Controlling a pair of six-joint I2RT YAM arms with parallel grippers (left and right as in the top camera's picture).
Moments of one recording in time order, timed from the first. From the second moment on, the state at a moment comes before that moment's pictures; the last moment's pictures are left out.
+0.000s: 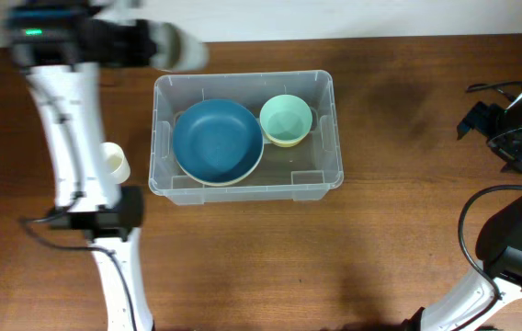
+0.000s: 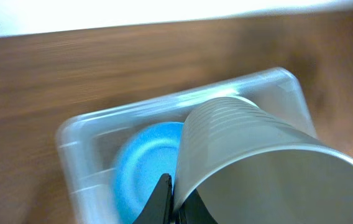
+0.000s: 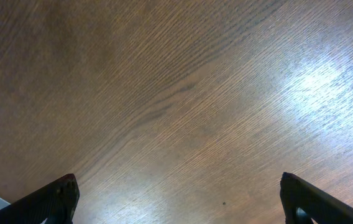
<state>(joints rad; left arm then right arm) -0.03 2.39 3.12 -1.68 0.39 0.03 -0.44 2.00 1.92 -1.42 -0.02 0.34</state>
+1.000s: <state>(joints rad) -0.50 2.39 2.50 -1.53 0.12 0.06 -0.44 2.00 1.92 -1.42 -0.02 0.34</state>
